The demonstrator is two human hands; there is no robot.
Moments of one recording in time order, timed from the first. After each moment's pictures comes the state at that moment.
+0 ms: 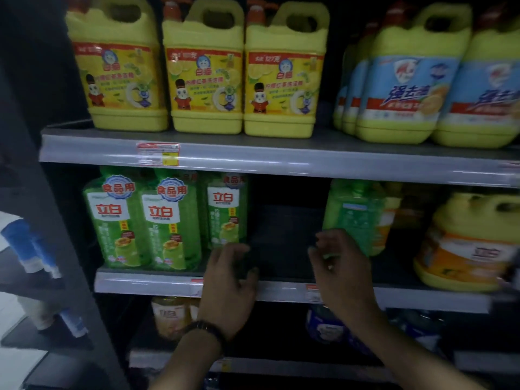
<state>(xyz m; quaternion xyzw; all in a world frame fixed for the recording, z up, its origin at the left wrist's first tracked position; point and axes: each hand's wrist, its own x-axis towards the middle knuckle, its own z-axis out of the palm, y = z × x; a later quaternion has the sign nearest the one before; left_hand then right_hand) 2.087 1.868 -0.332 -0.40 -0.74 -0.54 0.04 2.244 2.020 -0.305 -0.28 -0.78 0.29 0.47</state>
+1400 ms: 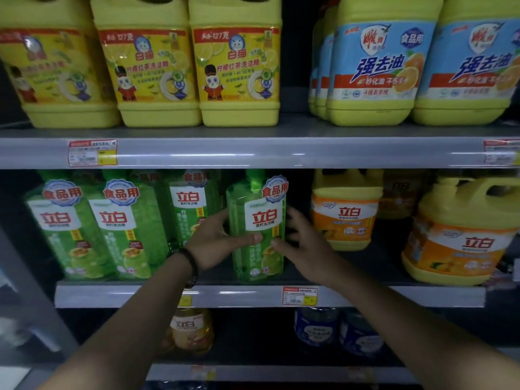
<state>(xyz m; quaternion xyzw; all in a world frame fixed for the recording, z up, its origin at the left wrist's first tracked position) 2.050 1.951 -0.271 -0.46 -0.72 -0.48 -0.21 2.221 2.100 -0.308 -0.19 -0.83 0.45 0.25</state>
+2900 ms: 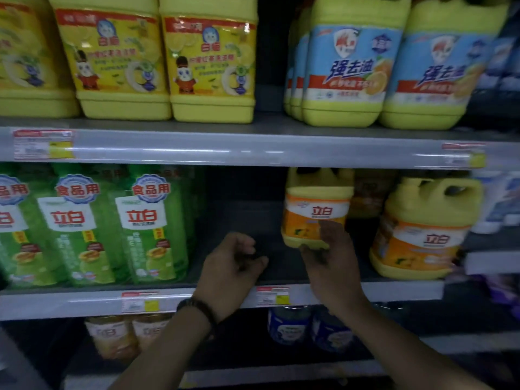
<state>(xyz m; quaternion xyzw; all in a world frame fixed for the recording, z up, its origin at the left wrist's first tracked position) 2.123 1.971 -0.328 -0.45 -0.70 -0.54 -0.11 2.288 2.100 -0.328 -0.36 -0.75 0.31 0.46</state>
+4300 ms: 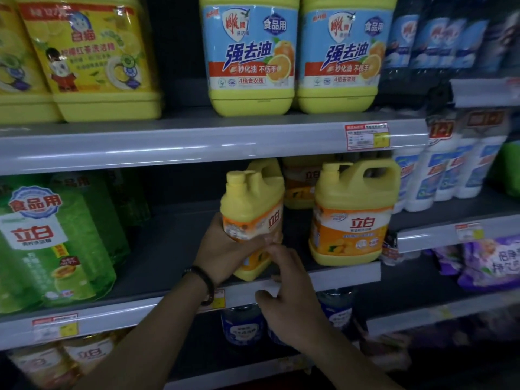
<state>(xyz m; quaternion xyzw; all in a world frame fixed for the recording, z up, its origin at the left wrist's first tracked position) 2.189 2.088 -0.320 -0.49 -0.58 -0.60 -0.24 2.367 2.106 -0.351 -0.30 -0.80 0.40 0.32</state>
